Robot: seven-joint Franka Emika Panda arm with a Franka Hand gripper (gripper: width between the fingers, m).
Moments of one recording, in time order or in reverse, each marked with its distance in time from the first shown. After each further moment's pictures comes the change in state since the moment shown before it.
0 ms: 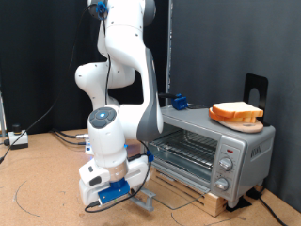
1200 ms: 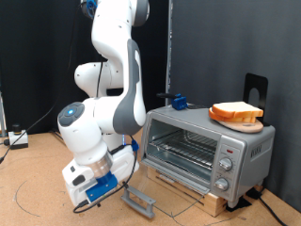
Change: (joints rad) arm -0.125 -0.054 -0.002 0.097 0.114 -0.264 -0.243
